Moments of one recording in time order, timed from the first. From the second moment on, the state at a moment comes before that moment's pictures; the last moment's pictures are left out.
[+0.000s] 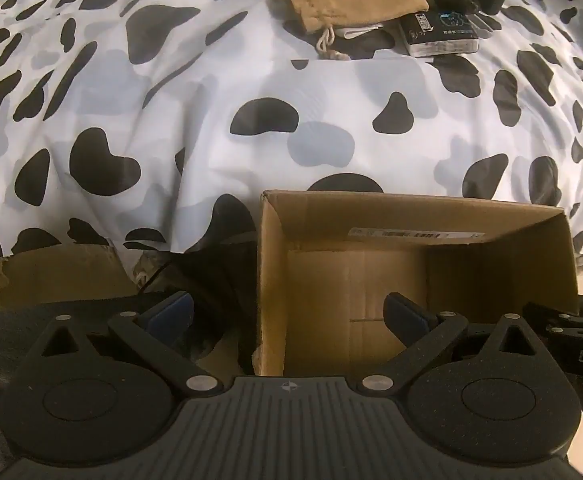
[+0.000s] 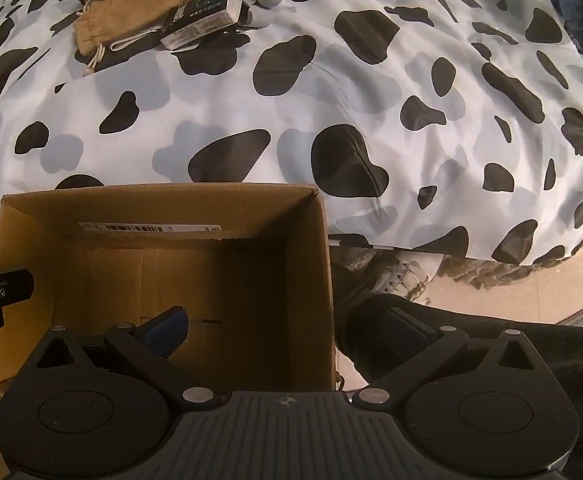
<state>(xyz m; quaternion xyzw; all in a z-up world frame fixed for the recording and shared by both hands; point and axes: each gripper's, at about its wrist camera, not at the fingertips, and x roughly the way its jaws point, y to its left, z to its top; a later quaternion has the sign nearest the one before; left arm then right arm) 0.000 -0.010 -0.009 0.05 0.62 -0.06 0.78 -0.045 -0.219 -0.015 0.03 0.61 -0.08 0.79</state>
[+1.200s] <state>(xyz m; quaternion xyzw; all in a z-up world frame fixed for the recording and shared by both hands) 0.001 -0.011 -0.016 0.03 0.63 -0.07 0.77 -0.044 -0.217 -0.021 0.03 0.62 -0.08 0.78</state>
